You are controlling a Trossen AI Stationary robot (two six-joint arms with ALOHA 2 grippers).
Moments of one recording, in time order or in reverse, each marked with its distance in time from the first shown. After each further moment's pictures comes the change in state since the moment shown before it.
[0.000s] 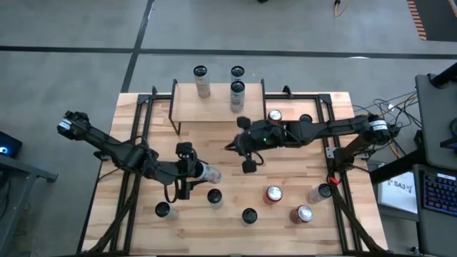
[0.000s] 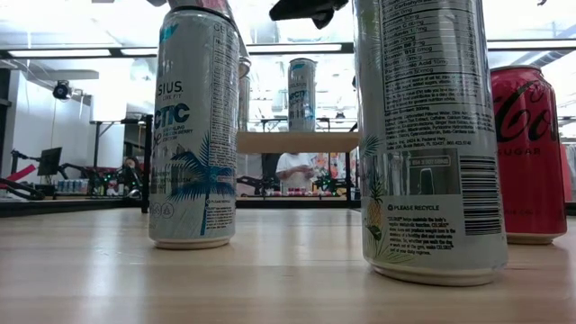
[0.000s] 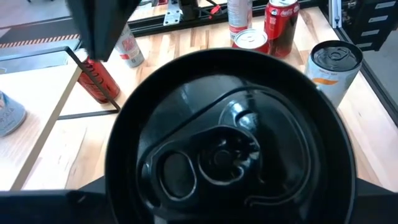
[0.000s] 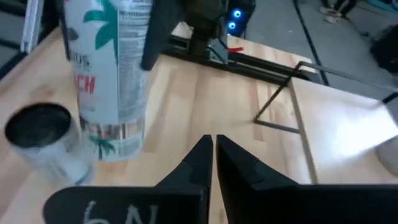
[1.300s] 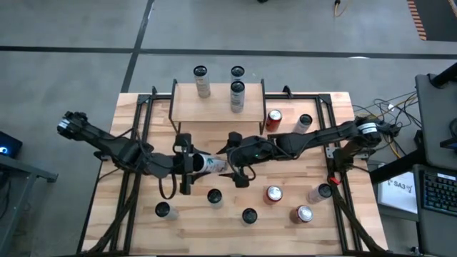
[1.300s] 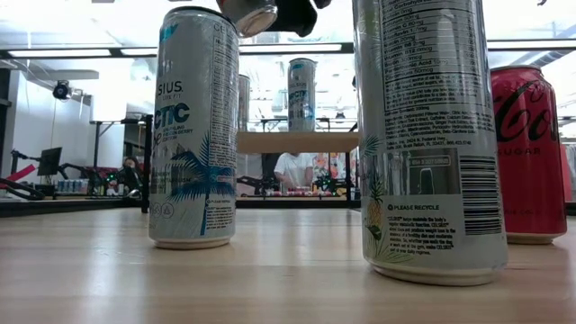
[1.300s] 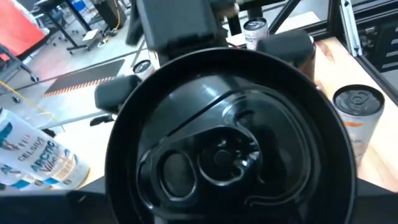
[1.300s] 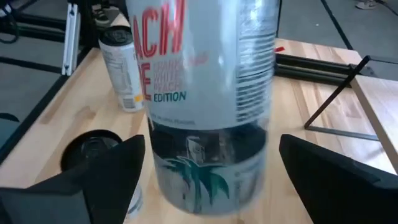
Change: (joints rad) left arm 0.022 0.007 0.134 0.016 -0.082 0.208; right arm 0.074 0.117 0.021 0.102 -0.007 0.131
